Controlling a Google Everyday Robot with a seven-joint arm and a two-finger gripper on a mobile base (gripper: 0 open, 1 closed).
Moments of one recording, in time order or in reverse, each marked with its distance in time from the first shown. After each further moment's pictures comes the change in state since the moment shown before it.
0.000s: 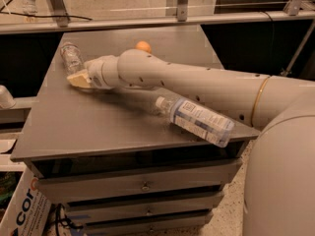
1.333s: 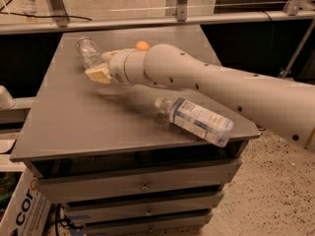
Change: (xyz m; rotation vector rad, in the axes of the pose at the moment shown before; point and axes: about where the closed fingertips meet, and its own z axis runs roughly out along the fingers) arm -0.013 -0.014 -0.081 0.069 -0.027 -0.085
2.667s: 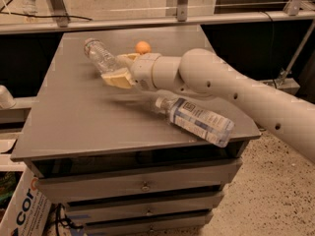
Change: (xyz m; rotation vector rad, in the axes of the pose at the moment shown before) arm 0.009 -0.004 -0.062 -0.074 -0.101 -0.049
